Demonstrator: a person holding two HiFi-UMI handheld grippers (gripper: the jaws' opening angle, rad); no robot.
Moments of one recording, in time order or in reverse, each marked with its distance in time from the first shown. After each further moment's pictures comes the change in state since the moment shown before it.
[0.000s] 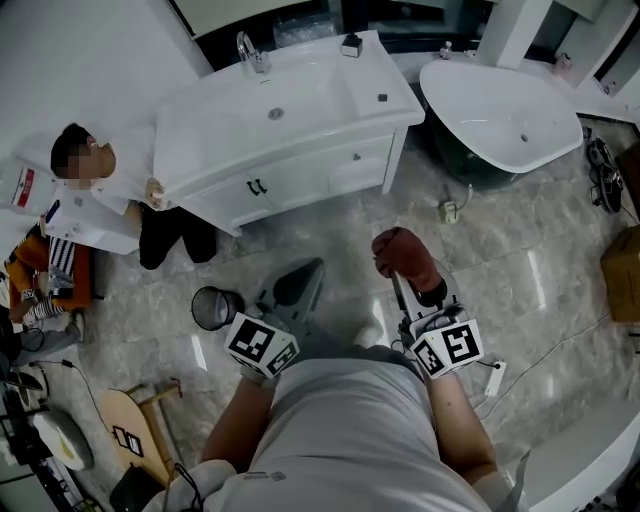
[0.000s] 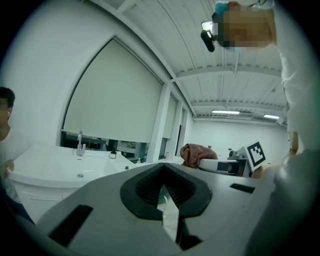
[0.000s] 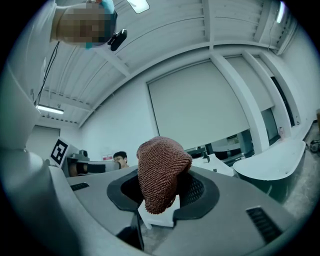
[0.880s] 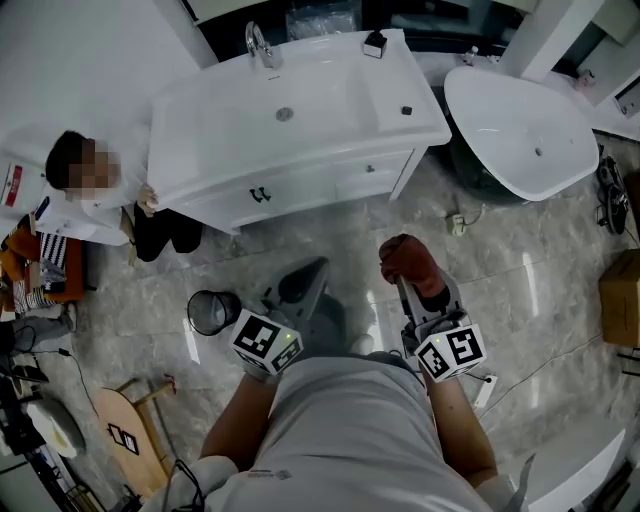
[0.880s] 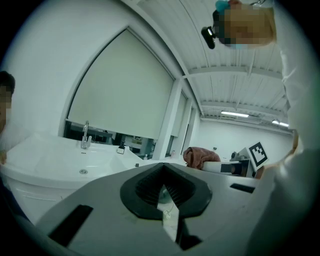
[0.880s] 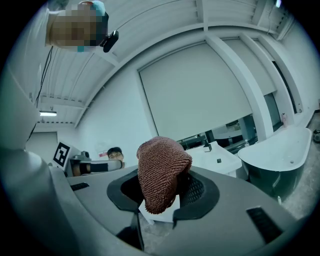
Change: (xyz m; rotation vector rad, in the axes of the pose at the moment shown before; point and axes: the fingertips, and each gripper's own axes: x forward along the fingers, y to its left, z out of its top) left arm 0.064 0.103 -0.013 -0.075 0.035 0.041; right arm 0.106 -0.045 -0.033 0.075 0.119 0.005
